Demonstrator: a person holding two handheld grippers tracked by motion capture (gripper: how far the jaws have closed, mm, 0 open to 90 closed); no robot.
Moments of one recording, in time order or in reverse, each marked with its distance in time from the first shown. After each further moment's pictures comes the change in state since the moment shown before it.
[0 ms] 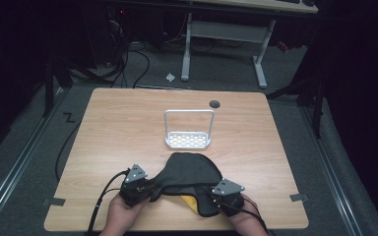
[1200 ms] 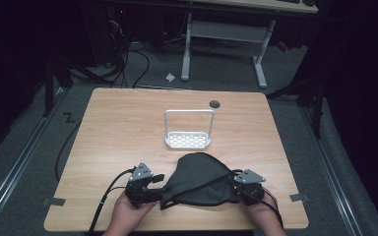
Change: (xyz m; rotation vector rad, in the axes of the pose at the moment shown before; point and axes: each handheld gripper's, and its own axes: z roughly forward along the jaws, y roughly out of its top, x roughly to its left) left arm -0.023 0.021 0.004 -0.027 -0.116 0.019; right arm -0.056 -0.022 -0.011 0.035 -0.175 0.088
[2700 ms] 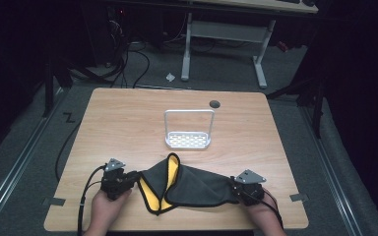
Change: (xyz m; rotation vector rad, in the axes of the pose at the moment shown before) left arm 0.082 -0.038 -0.033 0.058 0.268 -0.223; right arm 0.000 -0.001 0.000 0.001 0.009 0.005
